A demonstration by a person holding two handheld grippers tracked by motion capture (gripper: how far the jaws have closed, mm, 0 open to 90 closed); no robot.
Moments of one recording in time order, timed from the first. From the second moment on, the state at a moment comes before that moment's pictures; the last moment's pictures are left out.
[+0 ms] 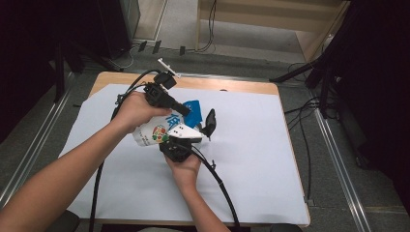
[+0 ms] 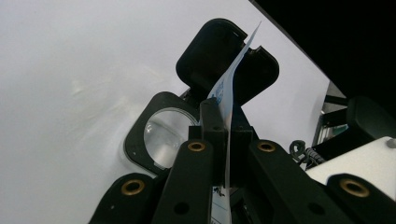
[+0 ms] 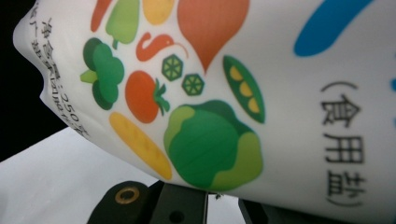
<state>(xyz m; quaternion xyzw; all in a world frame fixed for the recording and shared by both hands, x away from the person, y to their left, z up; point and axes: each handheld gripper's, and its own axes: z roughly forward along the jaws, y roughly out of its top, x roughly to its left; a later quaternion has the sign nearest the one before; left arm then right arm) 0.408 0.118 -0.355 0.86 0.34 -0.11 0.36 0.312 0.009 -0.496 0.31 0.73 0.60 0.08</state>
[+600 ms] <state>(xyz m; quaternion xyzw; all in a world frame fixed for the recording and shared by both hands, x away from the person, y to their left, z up) 0.410 0.118 -0.358 0.85 0.35 -0.12 0.37 0.316 0.010 -0.500 0.31 0.74 0.59 0.09</state>
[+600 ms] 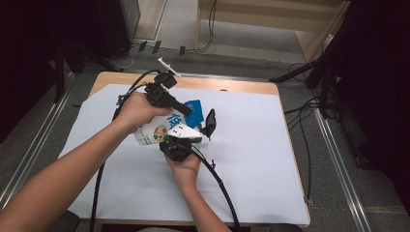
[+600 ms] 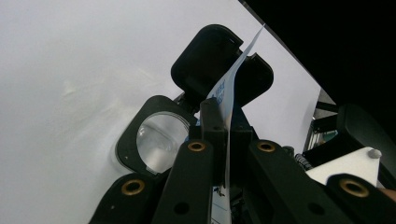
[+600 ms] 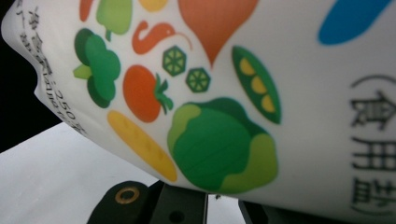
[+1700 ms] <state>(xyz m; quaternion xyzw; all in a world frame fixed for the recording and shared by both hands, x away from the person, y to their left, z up) 0.417 0.113 -0.359 0.85 0.37 -0.13 0.35 0.312 0.013 -0.496 0.30 0.74 0.59 0.08</state>
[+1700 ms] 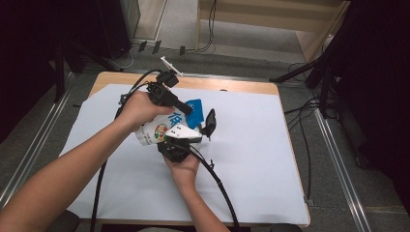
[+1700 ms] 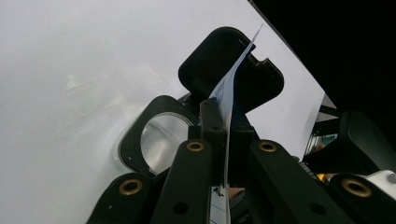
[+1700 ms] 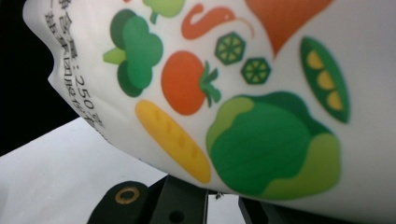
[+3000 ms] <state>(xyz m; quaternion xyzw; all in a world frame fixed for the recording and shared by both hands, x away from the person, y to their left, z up) 0.422 0.106 -0.354 0.85 0.38 -0.13 0.33 0.313 0.016 -0.488 0.32 0.73 0.60 0.08</state>
